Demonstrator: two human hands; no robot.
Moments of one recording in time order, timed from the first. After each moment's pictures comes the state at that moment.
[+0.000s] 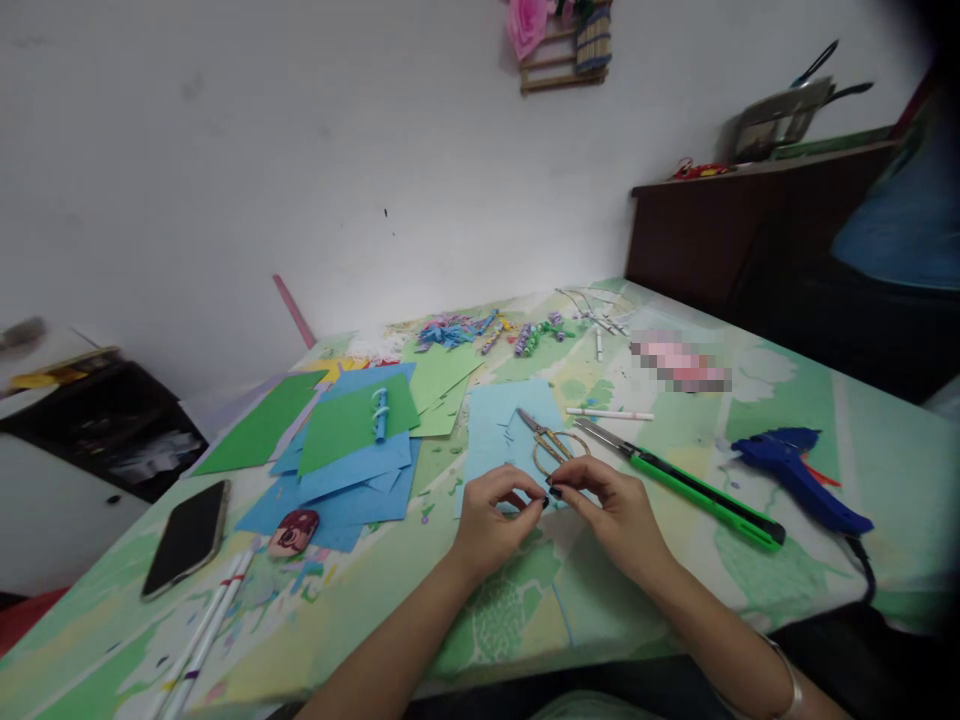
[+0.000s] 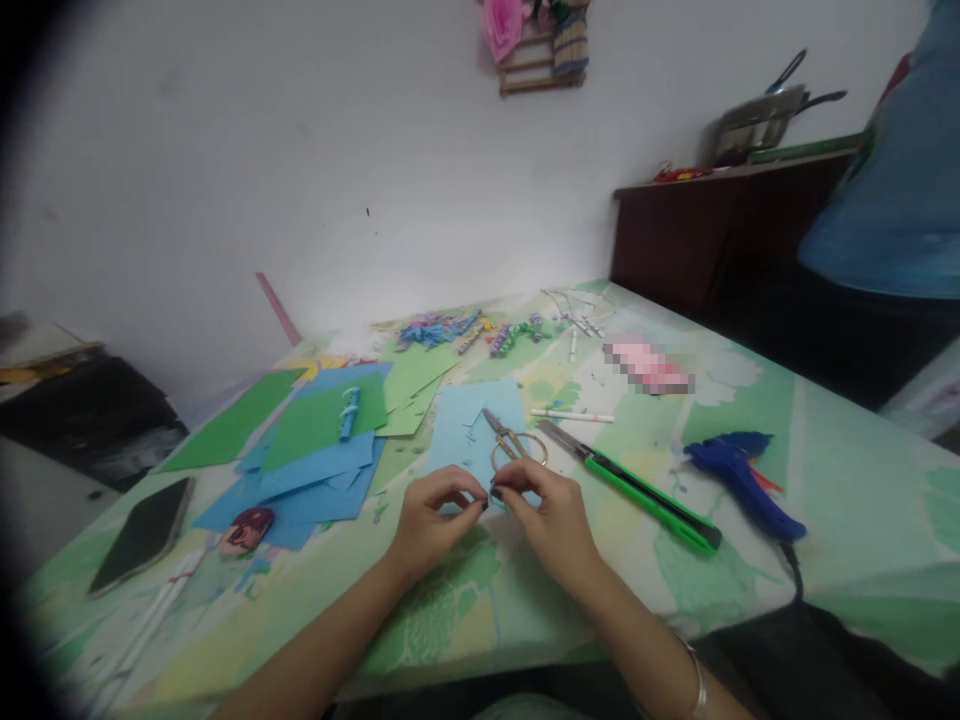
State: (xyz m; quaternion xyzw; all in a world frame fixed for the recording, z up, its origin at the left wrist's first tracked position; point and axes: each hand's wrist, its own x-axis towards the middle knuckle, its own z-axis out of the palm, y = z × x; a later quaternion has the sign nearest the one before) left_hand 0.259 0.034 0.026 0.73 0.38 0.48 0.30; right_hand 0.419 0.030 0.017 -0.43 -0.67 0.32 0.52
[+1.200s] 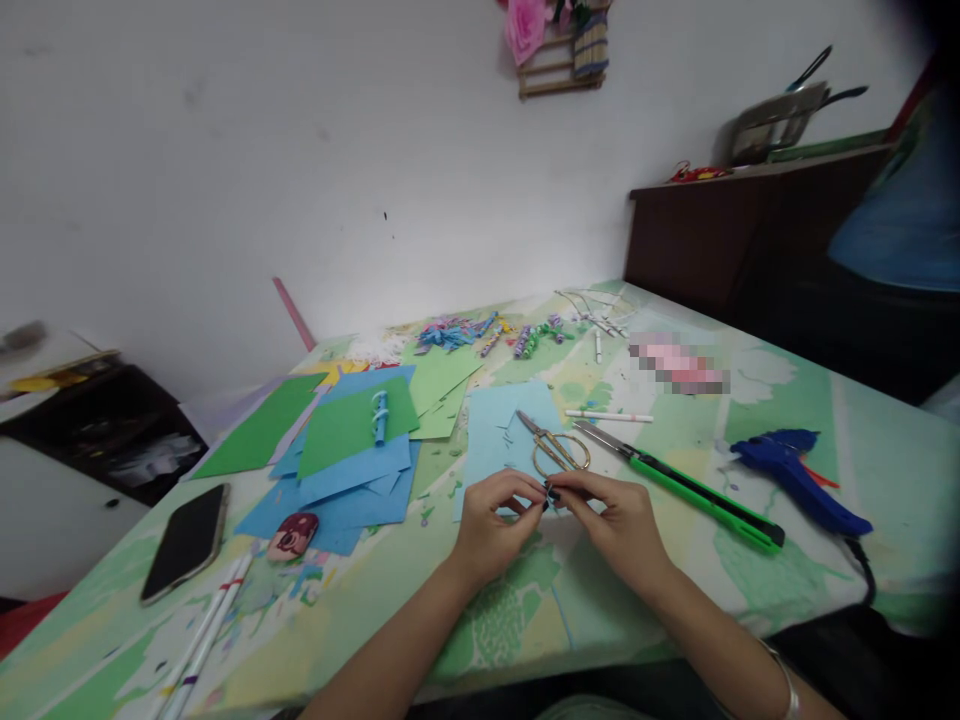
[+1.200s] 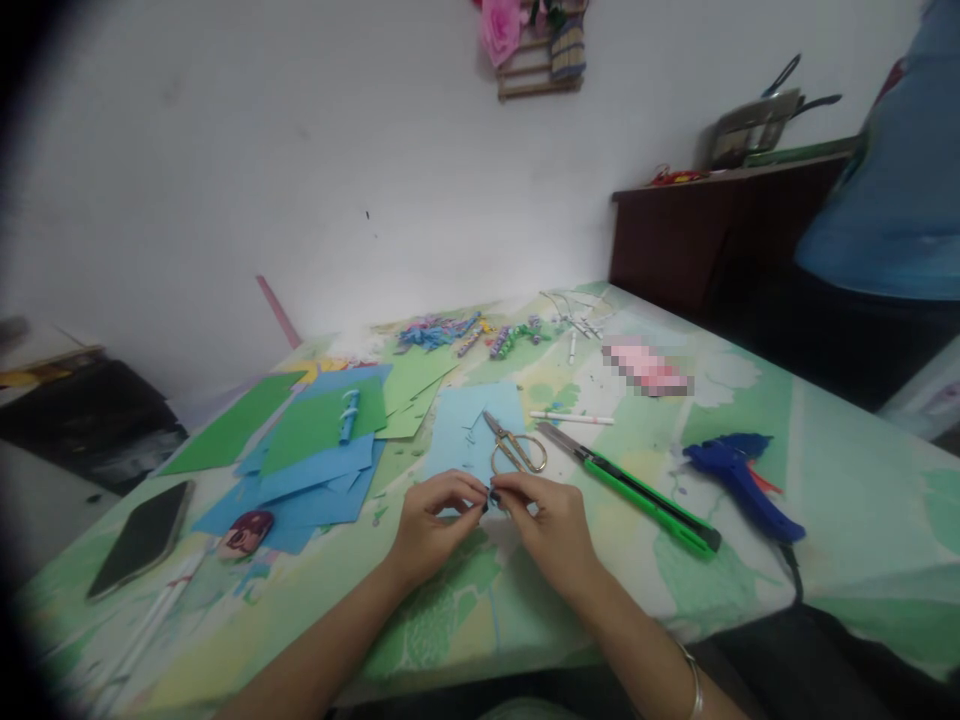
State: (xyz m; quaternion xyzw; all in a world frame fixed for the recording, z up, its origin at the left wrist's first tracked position) left_hand 0.260 0.032 0.027 0.74 0.35 0.49 0.28; right_hand 0.419 0.026 0.015 -0.45 -0.70 0.22 0.51
